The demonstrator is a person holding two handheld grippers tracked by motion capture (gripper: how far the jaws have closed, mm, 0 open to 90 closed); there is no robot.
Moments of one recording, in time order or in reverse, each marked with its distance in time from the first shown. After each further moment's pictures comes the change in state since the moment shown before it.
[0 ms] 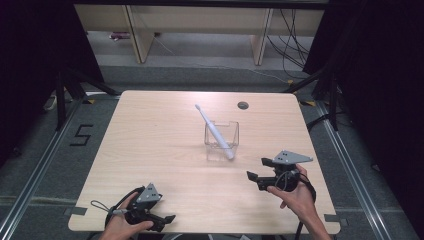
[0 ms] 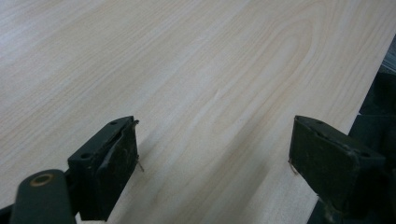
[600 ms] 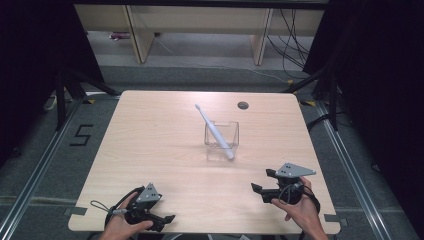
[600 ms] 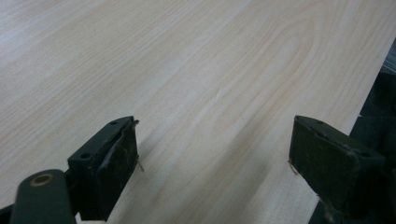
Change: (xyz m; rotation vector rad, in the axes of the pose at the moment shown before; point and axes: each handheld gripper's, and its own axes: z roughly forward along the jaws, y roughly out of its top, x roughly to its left) left arm 0.001 -0.001 0.000 -0.002 -0.009 0.001; right arm 0.004 -0.031 -0.010 0.040 -0.034 -0.028
